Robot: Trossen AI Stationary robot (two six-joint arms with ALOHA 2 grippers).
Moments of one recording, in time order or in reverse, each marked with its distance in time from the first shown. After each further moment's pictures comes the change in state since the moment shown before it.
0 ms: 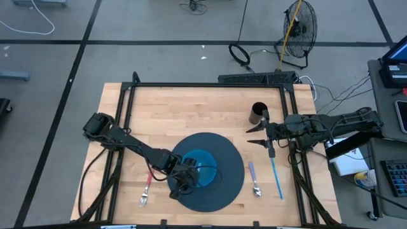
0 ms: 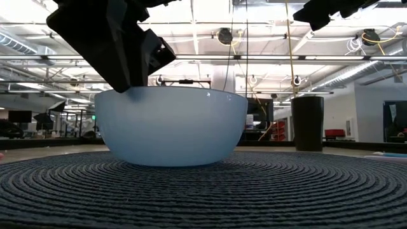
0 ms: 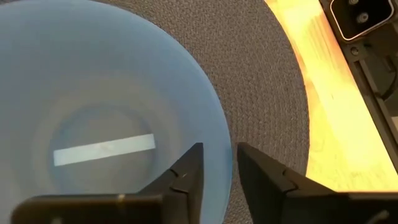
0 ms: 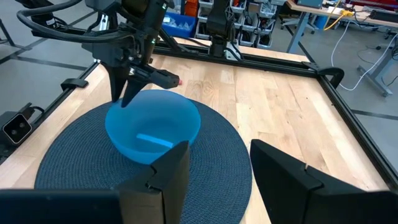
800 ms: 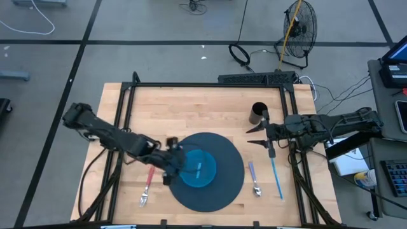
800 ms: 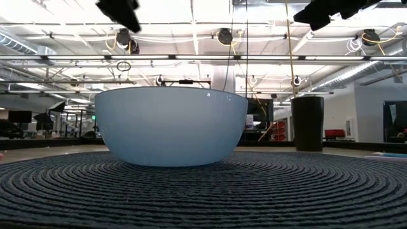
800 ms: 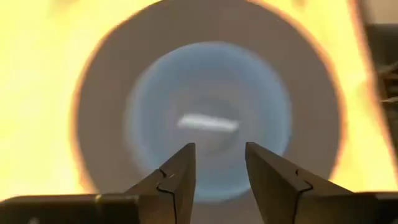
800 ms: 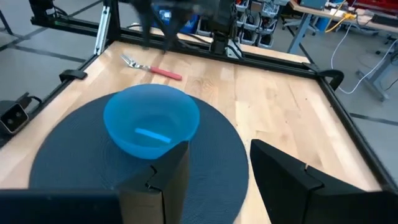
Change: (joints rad) left arm -0.018 -0.321 0.016 -0.276 -0.356 -0.240; right arm 0.000 0.000 0.000 -0.014 -0.004 -0.026
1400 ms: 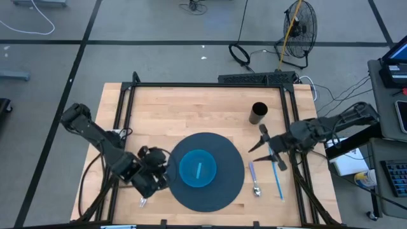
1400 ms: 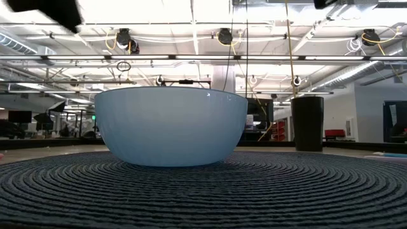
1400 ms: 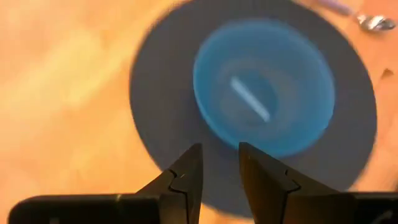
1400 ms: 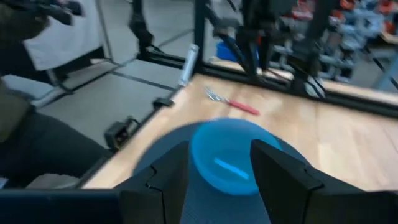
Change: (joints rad) left arm -0.259 0.000 -0.003 -0.336 -0.310 -1.022; right arm 0.170 0.023 0.000 0.135 -0.176 0.030
